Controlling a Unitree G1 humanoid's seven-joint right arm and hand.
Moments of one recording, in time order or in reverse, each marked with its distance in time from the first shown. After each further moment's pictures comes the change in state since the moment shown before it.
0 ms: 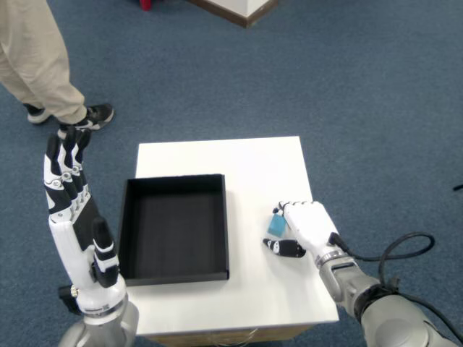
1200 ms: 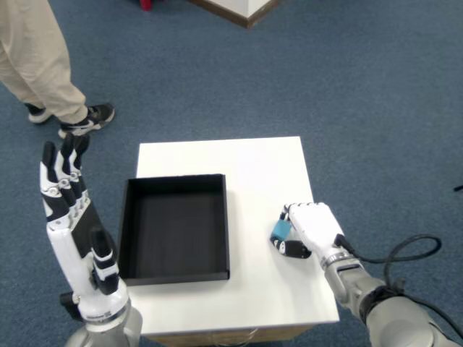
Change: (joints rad) arm 0.012 -0.022 0.000 0.000 0.000 -0.003 -0.010
